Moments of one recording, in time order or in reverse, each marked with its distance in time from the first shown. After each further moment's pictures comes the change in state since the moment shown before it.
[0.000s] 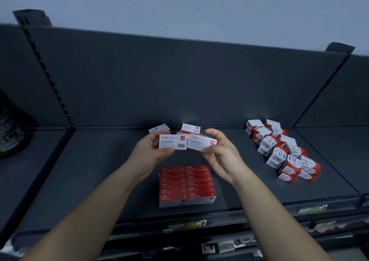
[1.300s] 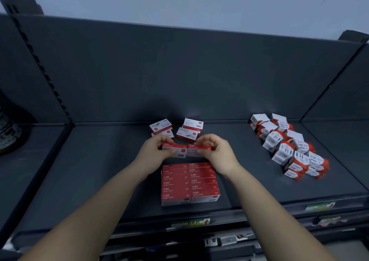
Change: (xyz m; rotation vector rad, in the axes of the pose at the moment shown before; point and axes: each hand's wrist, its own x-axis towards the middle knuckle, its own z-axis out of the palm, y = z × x) left_hand 0.019 -0.019 -0.004 0.463 0.079 -0.014; right_hand 0.028 0.027 -0.030 -0.916 0.078 -0.164
